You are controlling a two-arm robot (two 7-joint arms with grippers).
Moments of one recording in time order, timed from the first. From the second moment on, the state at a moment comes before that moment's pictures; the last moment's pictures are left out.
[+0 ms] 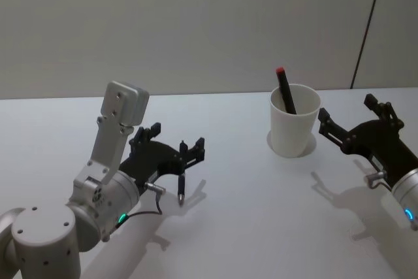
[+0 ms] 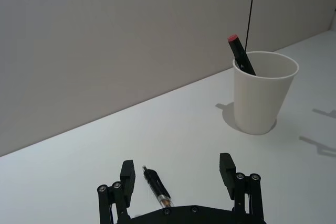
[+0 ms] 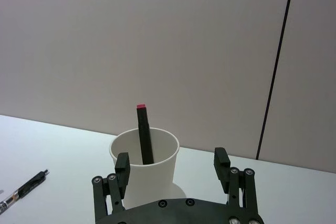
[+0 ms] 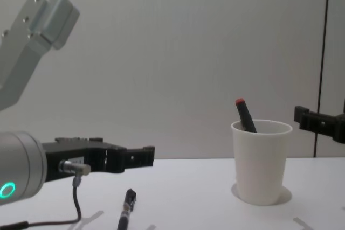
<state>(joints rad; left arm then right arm) -0.12 0.48 0.40 -1.81 -0.46 0.34 0.01 -0.01 0.34 -0.23 -1.77 0.29 0.03 0.07</state>
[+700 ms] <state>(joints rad) -0.13 0.43 0.41 -1.78 -0.48 0.45 0.06 -0.01 0.34 -0.23 -1.77 0.29 0.03 0.07</state>
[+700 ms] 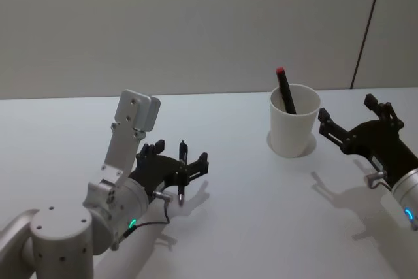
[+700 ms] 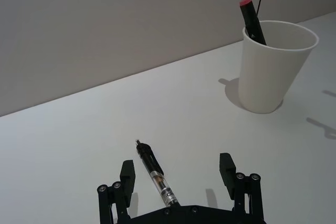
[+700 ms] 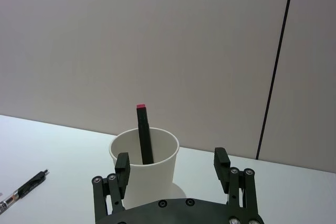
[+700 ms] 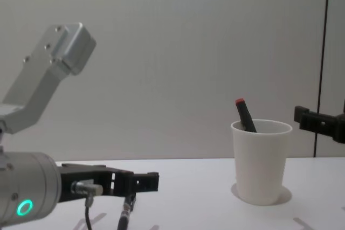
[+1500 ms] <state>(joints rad) -0.14 0.37 0.41 -1.72 -0.52 0.53 0.12 -0.01 0.34 -0.23 -1.77 0.29 0.03 0.07</state>
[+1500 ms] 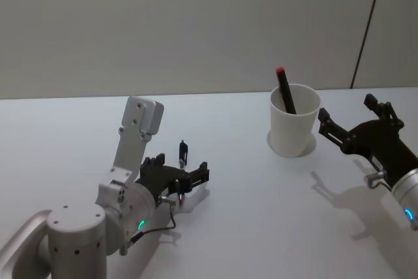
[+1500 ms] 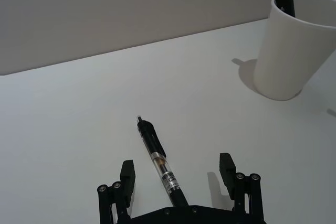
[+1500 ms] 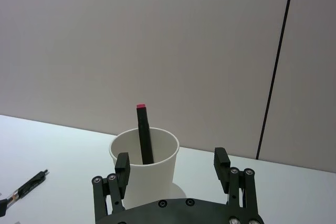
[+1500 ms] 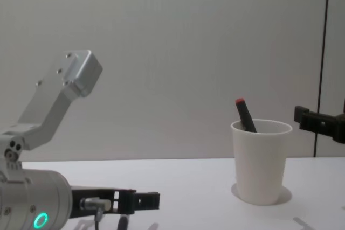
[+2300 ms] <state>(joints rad) -0.16 0.32 0.42 -1.69 -0.47 0.58 0.19 -0.01 0.34 -0.23 -1.77 0.29 0.03 0.07</state>
